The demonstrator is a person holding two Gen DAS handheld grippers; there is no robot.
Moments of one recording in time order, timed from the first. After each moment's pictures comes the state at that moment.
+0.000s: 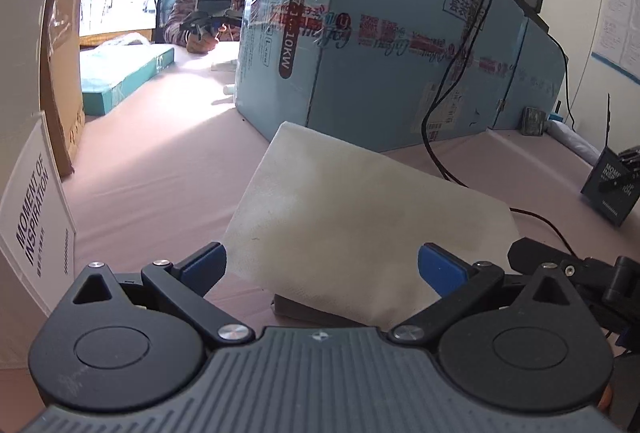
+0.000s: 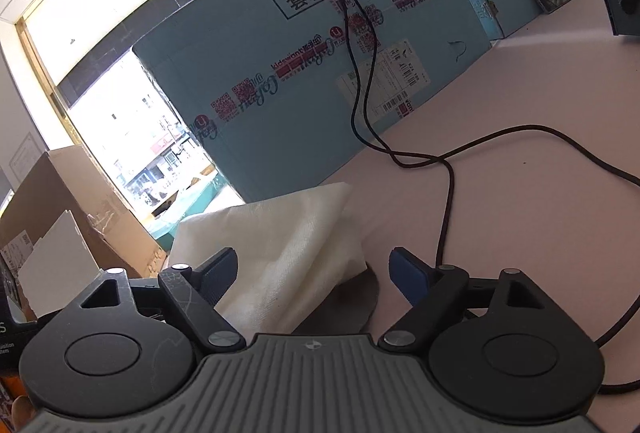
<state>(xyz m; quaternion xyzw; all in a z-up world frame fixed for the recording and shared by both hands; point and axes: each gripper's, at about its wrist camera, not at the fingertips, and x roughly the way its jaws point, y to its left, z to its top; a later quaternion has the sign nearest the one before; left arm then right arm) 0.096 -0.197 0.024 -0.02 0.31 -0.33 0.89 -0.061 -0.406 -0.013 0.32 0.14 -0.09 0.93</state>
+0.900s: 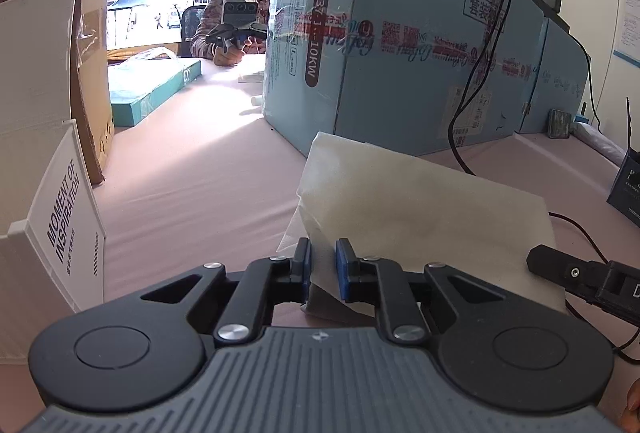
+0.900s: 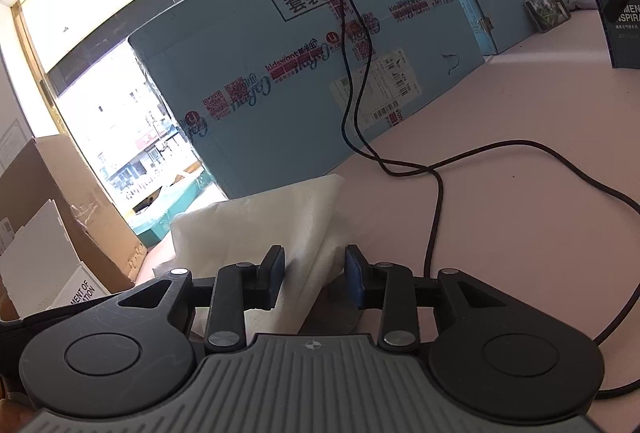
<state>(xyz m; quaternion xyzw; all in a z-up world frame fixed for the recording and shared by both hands) 0.084 -0.198 0.026 0.02 0.27 -0.28 0.92 -0.065 -0.398 -0.008 0.28 0.13 -0.13 0.94</state>
